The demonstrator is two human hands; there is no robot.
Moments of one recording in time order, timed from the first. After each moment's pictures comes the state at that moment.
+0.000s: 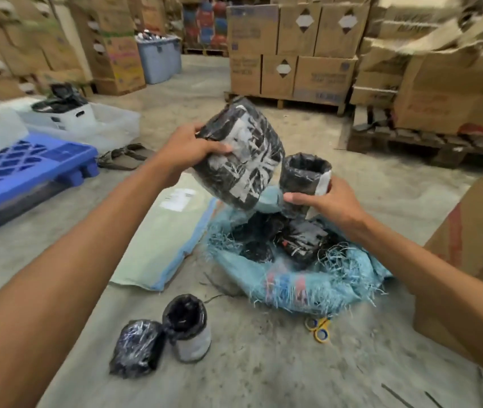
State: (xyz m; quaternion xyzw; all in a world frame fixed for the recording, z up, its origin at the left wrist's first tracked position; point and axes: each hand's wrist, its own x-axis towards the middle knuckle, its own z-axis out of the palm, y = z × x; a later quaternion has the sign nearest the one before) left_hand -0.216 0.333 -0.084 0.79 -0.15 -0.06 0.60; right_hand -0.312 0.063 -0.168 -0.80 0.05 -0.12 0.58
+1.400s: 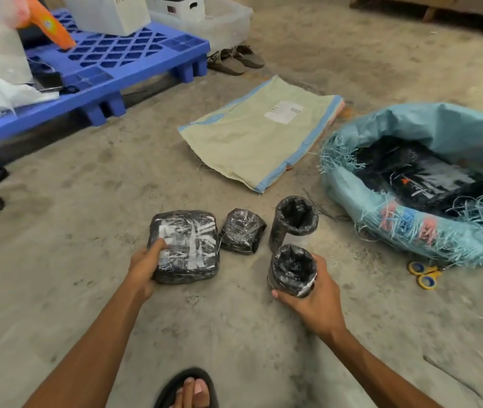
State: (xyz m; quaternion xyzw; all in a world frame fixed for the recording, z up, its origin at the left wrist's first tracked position) left_hand -0.451 0.635 -0.417 0.59 0.43 -0.02 0.69; right_hand -0.482 0.292 -0.425 -0.85 0.00 0.01 0.52
